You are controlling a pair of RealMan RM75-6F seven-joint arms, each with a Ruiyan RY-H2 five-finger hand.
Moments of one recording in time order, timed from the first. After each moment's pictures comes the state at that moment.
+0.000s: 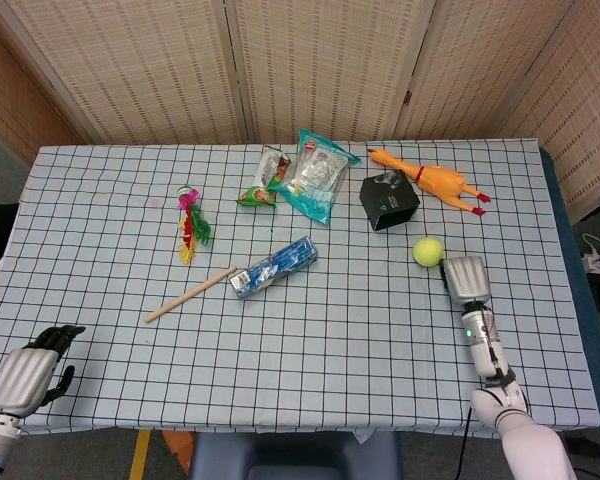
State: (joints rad) left arm -0.16 -1.08 0.04 -1.66 1.48 1.31 0.16; right arm 0.59 -2.00 0.16 -0.21 -1.41 0.95 0.13
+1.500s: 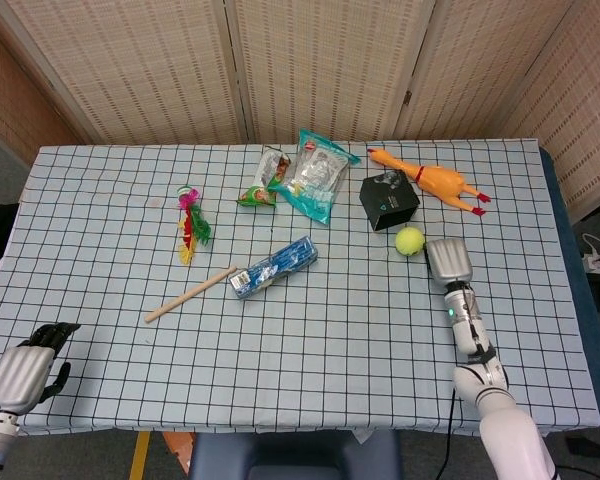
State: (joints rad) left arm -0.15 -1.09 0.03 -1.65 1.45 1.31 0.20; right arm 0.73 -2.05 0.19 -0.13 -1.37 0.83 0.13
